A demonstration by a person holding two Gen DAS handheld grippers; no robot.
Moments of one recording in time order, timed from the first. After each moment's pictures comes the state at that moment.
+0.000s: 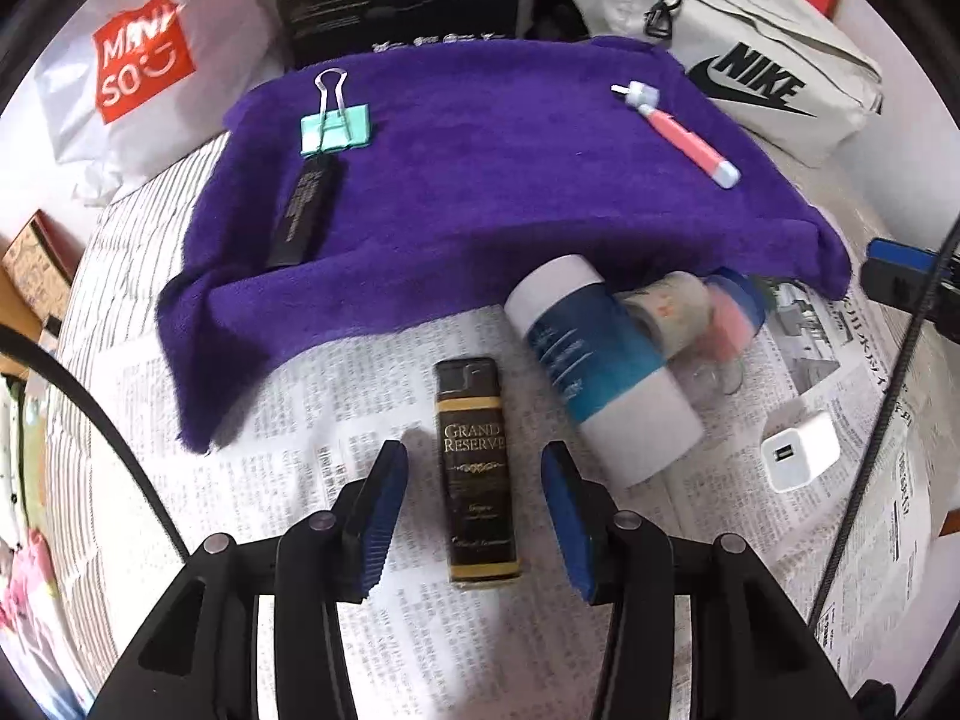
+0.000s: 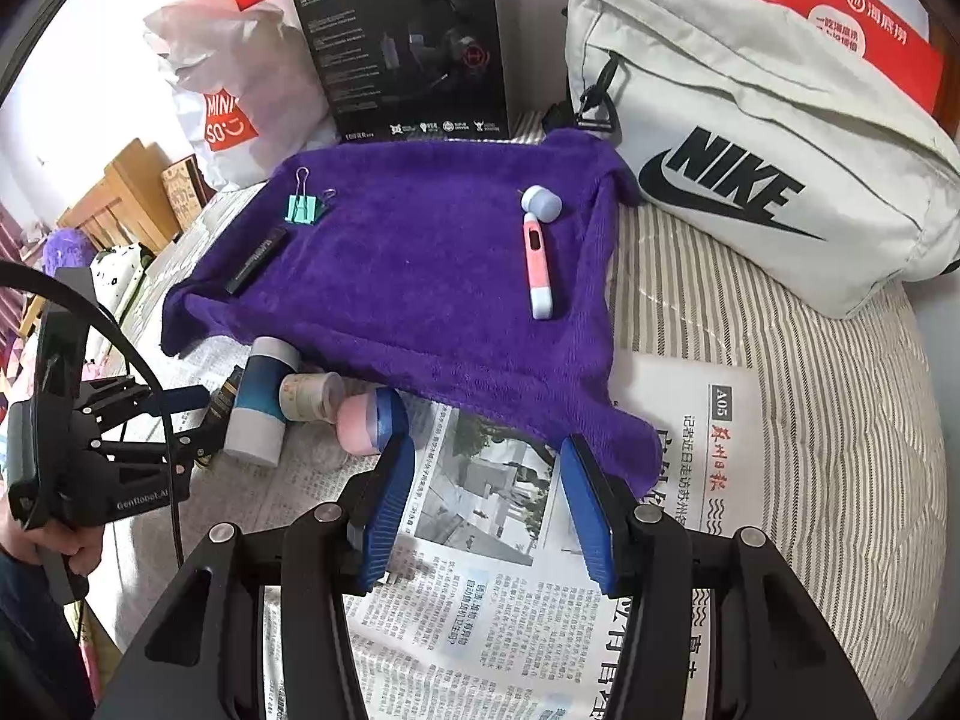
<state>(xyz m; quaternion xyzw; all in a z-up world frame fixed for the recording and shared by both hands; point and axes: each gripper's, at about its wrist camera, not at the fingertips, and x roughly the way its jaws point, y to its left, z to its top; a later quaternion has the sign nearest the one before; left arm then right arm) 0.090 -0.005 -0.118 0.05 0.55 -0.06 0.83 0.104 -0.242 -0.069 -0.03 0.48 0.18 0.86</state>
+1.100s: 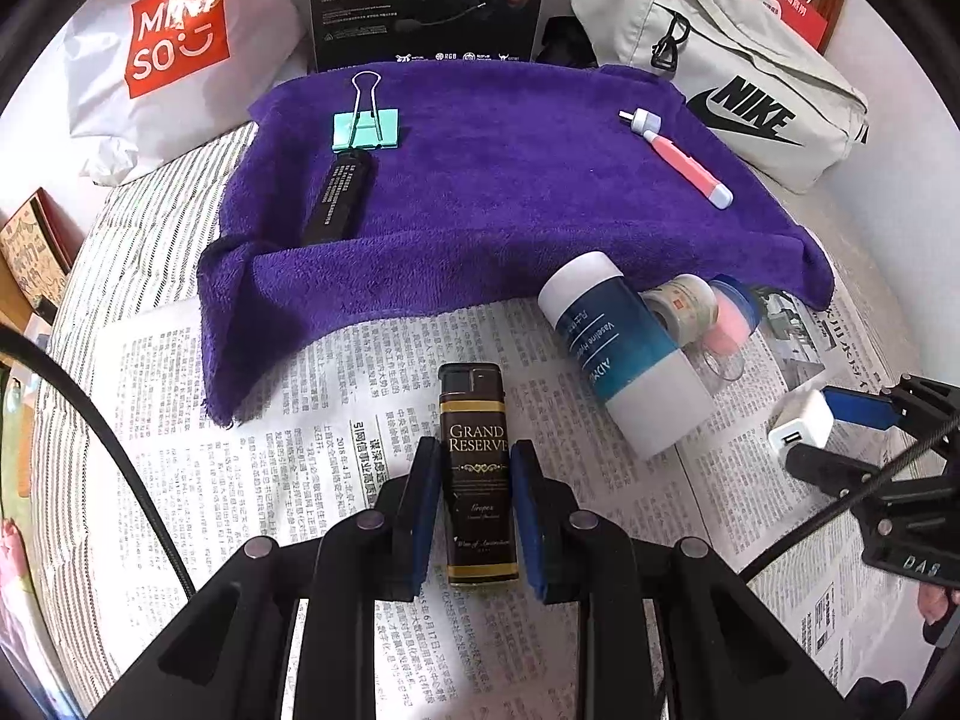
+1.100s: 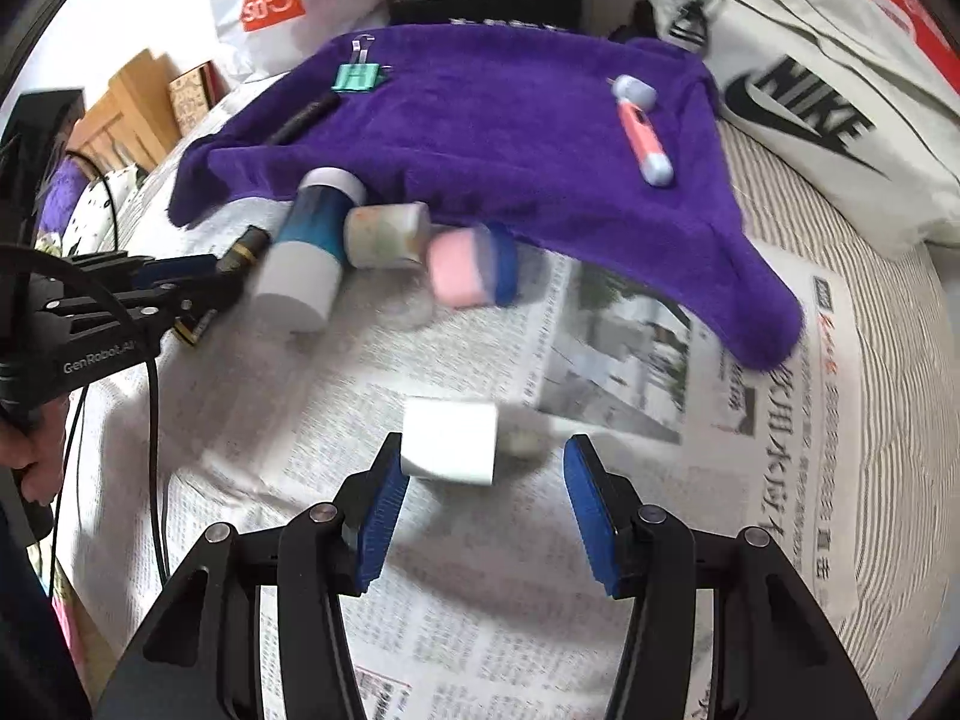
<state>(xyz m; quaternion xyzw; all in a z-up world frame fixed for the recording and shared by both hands) 0.073 0.021 -0.114 0.01 0.53 -0.07 0.85 0.054 -0.192 -0.119 -0.08 0.53 0.18 0.83</state>
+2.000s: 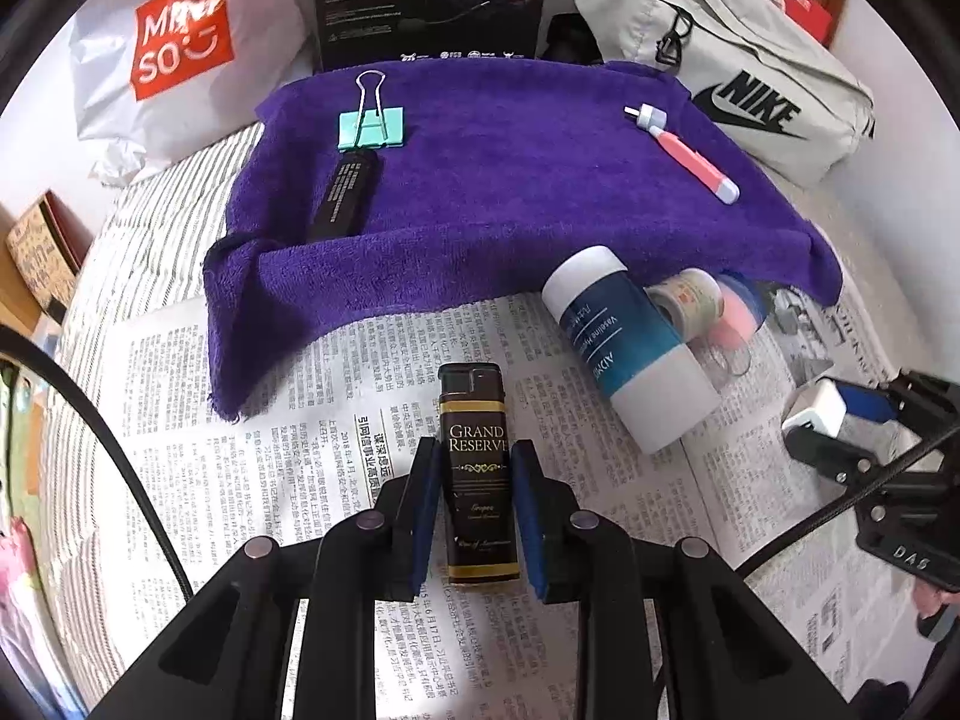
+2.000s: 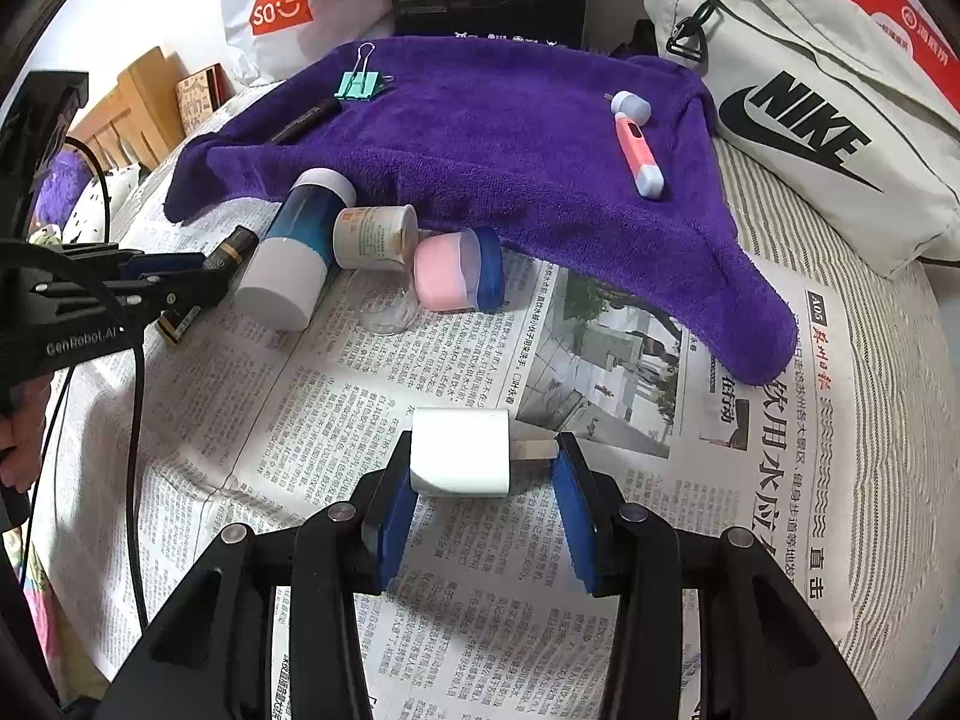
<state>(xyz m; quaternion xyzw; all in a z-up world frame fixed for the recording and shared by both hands) 0.072 0.016 -0.114 0.03 0.53 -0.06 0.85 0.053 -0.195 -0.124 -0.09 0.50 0.19 0.84</state>
